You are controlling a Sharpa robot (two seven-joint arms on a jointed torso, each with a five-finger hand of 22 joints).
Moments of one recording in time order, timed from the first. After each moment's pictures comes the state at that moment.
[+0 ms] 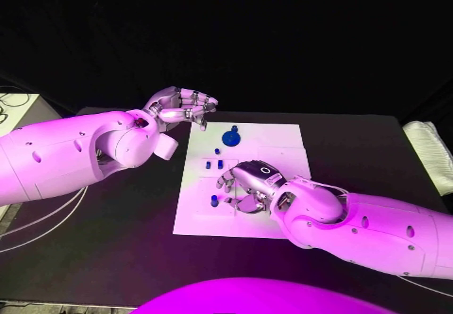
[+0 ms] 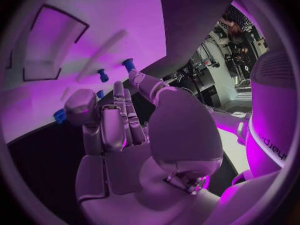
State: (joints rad) left arm 1.25 -0.97 -0.03 1.55 -0.19 -0.19 0.26; left_hand 1.49 -0.23 0.35 0.28 0.43 0.90 0.17 0.24 0.42 0.82 0.12 0.69 0.19 0.98 0.04 1.12 0.59 0.17 1.05 0.14 0.67 0.95; right arm 1.14 -0.59 -0.21 1.67 -1.62 -0.47 -0.18; right_hand 1.25 -0.23 0.58 -0.07 0.09 0.96 0.13 0.14 0.34 1.07 0.07 0.36 0.11 1.45 -0.01 1.35 1.06 0.13 1.36 0.09 1.06 1.08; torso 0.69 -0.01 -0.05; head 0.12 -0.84
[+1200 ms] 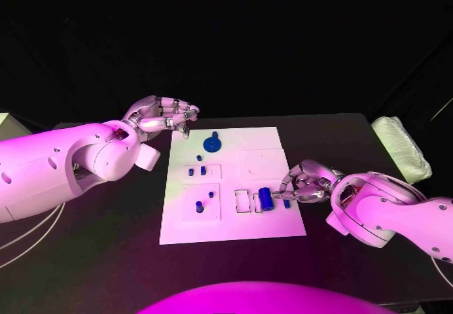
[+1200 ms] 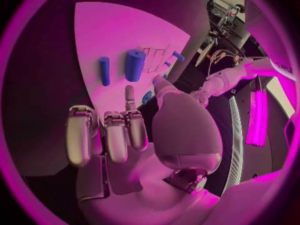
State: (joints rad) left arm 1.25 -0.97 -0.04 1.55 -0.23 -0.19 0.26; left_hand 1.42 -0.26 0.29 0.29 0.39 0.88 0.16 0.25 0.43 0.86 0.10 0.70 0.21 0.98 0.04 1.11 0.61 0.17 1.04 0.14 0.65 0.94; right arm 1.19 -1.00 -0.20 1.84 -1.14 -0.42 -0.41; right_hand 1.16 -0.19 0.16 0.26 0.12 0.98 0.10 0.34 0.49 1.46 0.02 1.48 1.31 1.47 -0.04 1.56 1.31 0.05 1.46 0.05 1.40 1.31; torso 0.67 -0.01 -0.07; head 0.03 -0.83
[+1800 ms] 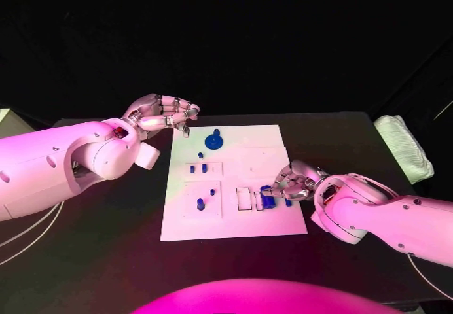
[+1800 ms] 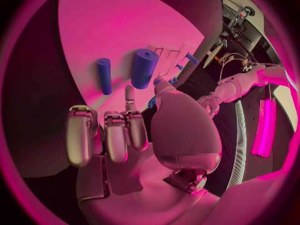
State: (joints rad) left arm 1.25 -0.98 -0.04 1.57 -0.24 -0.20 0.25; left_hand 1.41 -0.26 0.29 0.29 0.38 0.88 0.16 0.25 0.43 0.86 0.10 0.70 0.21 0.98 0.04 1.11 0.61 0.17 1.04 0.14 0.64 0.93; right arm 1.14 -0.88 -0.20 1.75 -1.20 -0.47 -0.50; right_hand 1.16 -0.17 0.10 0.29 0.13 0.98 0.10 0.34 0.49 1.46 0.02 1.48 1.31 1.47 -0.04 1.56 1.31 0.05 1.46 0.05 1.40 1.31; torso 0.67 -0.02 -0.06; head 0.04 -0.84
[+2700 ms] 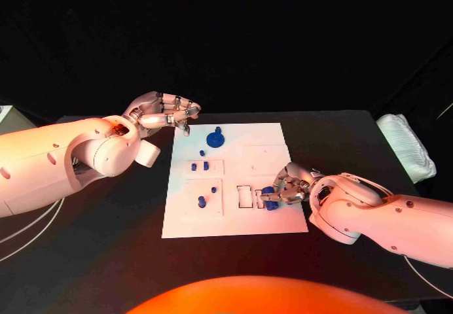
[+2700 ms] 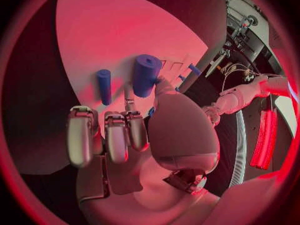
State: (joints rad) left arm 1.25 -0.98 -0.04 1.57 -0.25 -0.19 0.23; left_hand 1.42 -0.25 0.29 0.29 0.38 0.88 0.16 0.25 0.43 0.86 0.10 0.70 0.21 0.98 0.04 1.11 0.62 0.17 1.04 0.14 0.64 0.93; right arm 1.13 -0.85 -0.20 1.74 -1.28 -0.42 -0.56; right_hand 1.28 -0.15 -0.01 0.29 0.25 1.00 0.08 0.38 0.50 1.47 0.01 1.48 1.31 1.47 -0.06 1.56 1.31 0.05 1.47 0.04 1.41 1.31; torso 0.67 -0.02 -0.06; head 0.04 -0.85
